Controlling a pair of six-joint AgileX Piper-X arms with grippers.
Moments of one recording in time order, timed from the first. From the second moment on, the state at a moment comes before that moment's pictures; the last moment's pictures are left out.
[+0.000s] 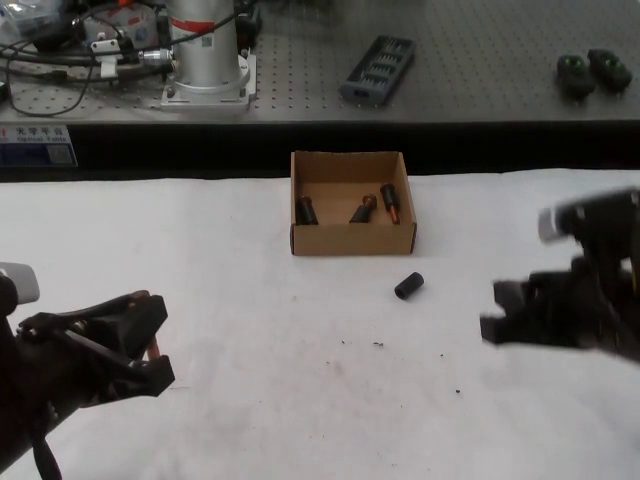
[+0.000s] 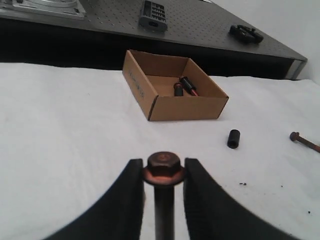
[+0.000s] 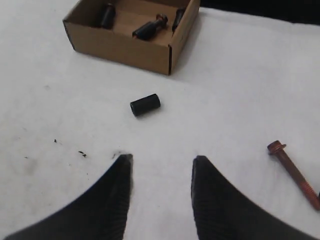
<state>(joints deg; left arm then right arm) -17.3 68.9 -11.2 -38.4 11.3 -16.3 29.4 70.2 -30.9 0.0 4.1 5.1</state>
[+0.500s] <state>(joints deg) -17.3 68.9 -11.2 -38.8 11.3 -16.3 27.1 89.3 -63.2 24.1 4.1 17.2</state>
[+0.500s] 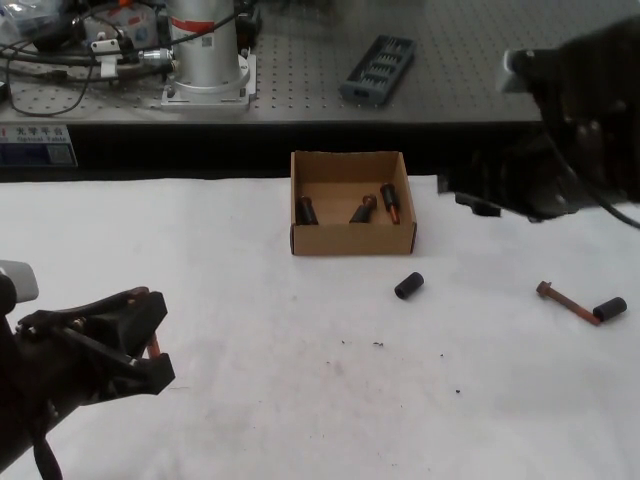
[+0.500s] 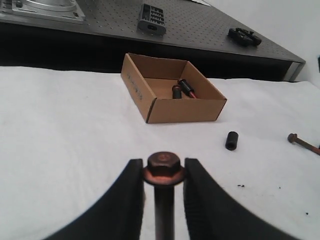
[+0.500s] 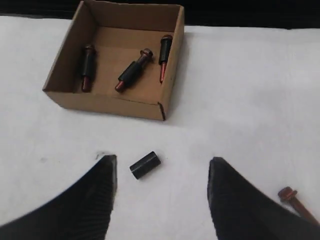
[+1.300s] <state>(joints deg) -17.3 68.9 -11.2 -40.2 13.0 -16.3 27.0 115.2 -79.4 28.9 -1.5 36.3</state>
